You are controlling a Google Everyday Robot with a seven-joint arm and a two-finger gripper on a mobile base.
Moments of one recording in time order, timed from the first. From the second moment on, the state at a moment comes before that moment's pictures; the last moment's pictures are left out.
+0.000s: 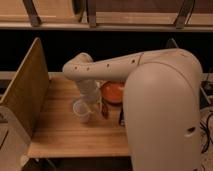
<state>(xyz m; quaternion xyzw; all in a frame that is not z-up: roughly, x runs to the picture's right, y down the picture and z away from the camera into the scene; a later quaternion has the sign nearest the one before) -0.028 0.127 0.717 -0.27 0.36 0.54 0.71</state>
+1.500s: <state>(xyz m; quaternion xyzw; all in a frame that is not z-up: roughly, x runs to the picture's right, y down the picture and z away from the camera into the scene) 0.118 0.167 0.781 -0.27 0.52 0.53 0.62</state>
